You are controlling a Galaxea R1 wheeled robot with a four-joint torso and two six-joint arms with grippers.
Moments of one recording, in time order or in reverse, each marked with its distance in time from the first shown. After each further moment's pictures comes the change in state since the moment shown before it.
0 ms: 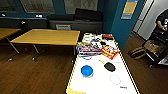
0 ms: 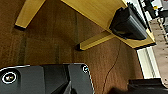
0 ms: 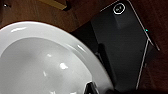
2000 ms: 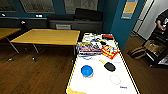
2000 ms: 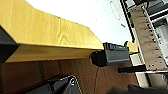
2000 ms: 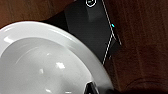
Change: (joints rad) left arm -0.493 0.090 0.068 -0.203 0.488 -0.026; right arm 0.002 0.026 -0.168 -0.017 -0.137 0.000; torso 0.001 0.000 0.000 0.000
